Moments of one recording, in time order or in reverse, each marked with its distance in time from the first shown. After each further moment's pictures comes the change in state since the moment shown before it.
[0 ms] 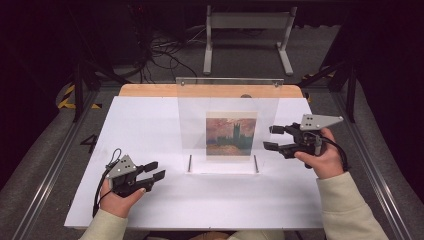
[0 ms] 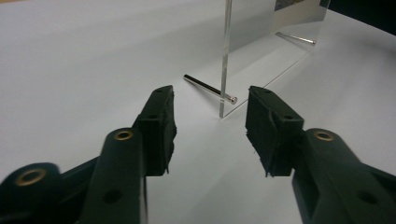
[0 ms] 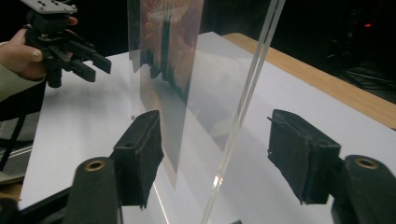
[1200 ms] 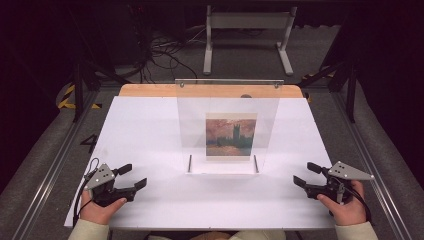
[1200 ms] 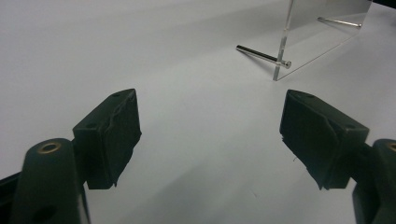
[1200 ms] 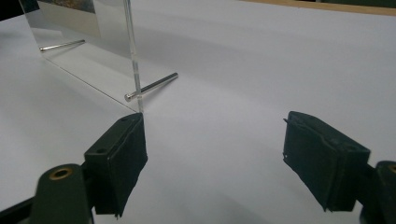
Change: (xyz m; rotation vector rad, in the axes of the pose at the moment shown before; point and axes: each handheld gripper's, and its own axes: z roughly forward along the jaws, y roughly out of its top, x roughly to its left) left arm 0.031 -0.044 -0.029 -0.029 0.091 -0.027; right arm 0.039 -0.128 -0.063 0.049 -0.386 0.214
